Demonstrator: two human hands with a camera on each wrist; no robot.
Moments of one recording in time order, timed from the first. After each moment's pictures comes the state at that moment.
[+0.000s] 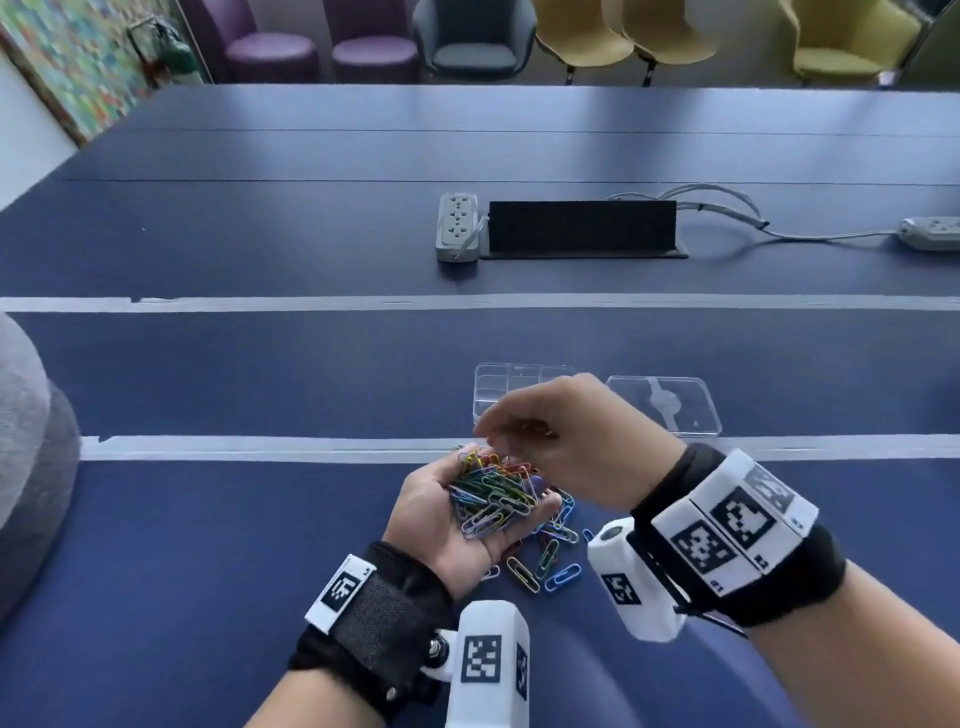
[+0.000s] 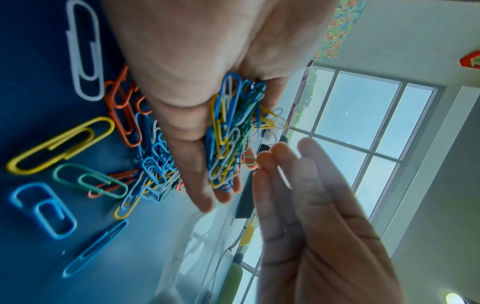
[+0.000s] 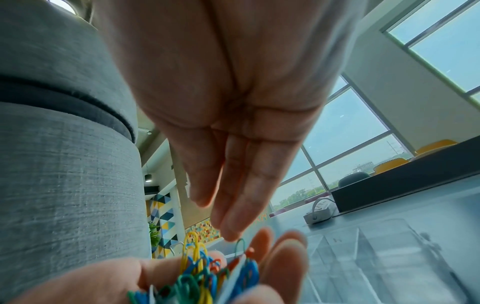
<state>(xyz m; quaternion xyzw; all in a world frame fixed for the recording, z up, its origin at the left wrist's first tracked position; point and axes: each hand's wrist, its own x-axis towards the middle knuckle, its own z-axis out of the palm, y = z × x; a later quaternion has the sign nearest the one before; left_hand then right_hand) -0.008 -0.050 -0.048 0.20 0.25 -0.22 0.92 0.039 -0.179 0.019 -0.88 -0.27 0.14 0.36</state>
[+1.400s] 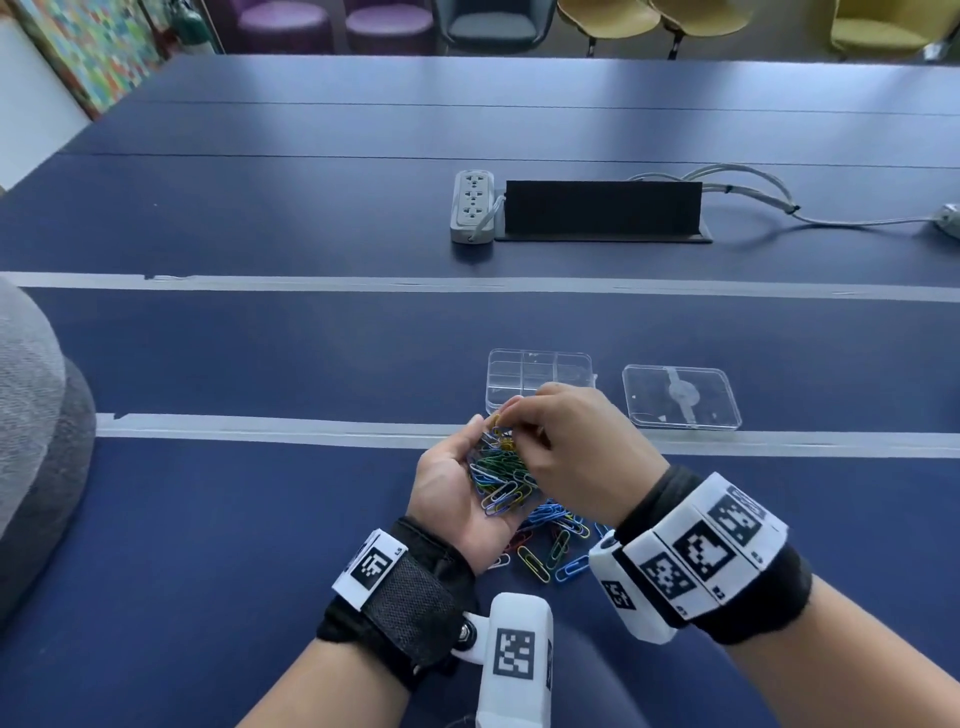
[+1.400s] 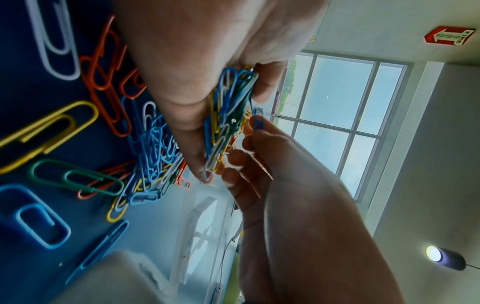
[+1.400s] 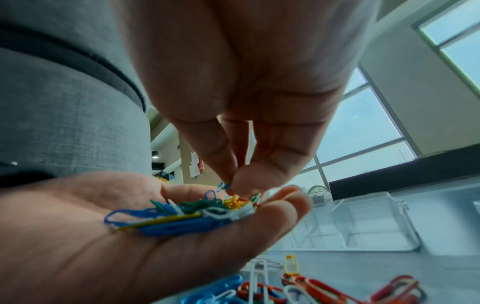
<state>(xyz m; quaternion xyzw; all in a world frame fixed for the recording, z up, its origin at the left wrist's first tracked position) 0.002 -0.055 -0.059 0.22 0.25 -0.17 0.93 0.031 -0.168 -0.009 -0.93 -0.22 0.09 0.29</state>
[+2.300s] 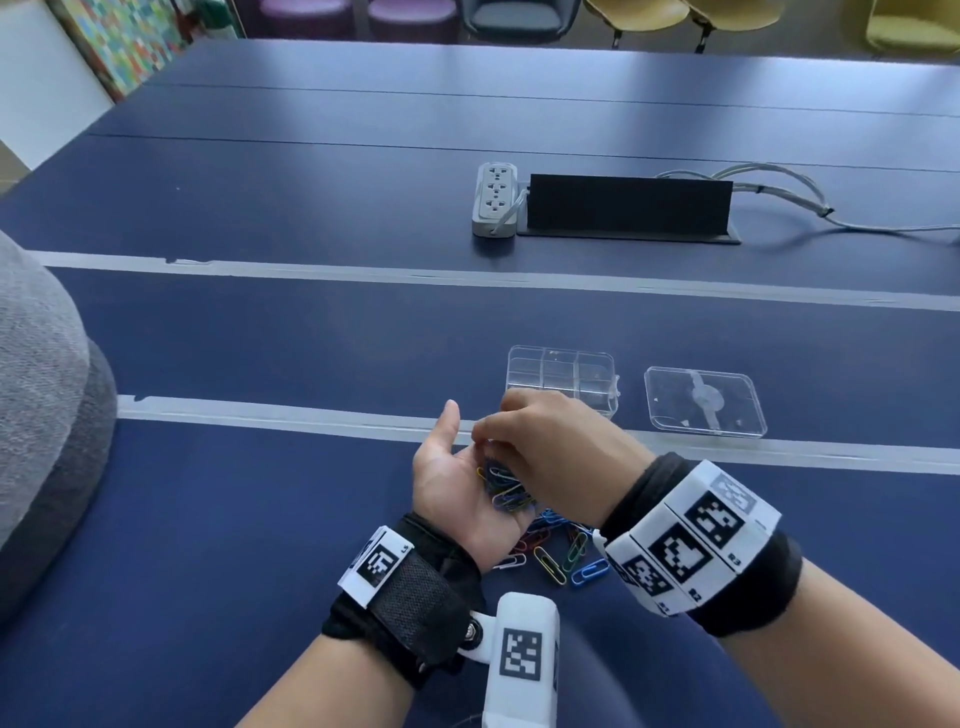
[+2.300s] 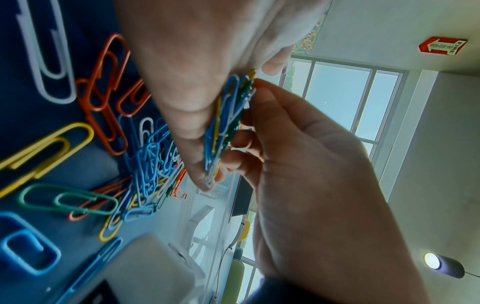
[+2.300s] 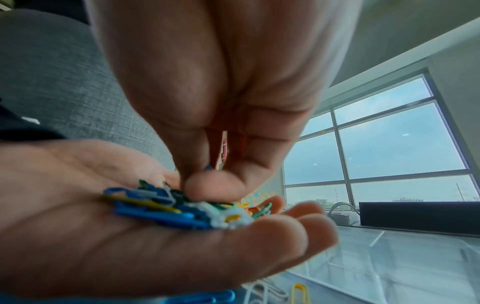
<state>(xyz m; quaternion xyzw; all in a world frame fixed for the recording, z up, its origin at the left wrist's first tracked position) -0.004 -0.045 -0.050 0.23 0.26 -0.17 0.93 0.038 -0.145 -0.010 -0.91 -0.36 0.14 0.17</state>
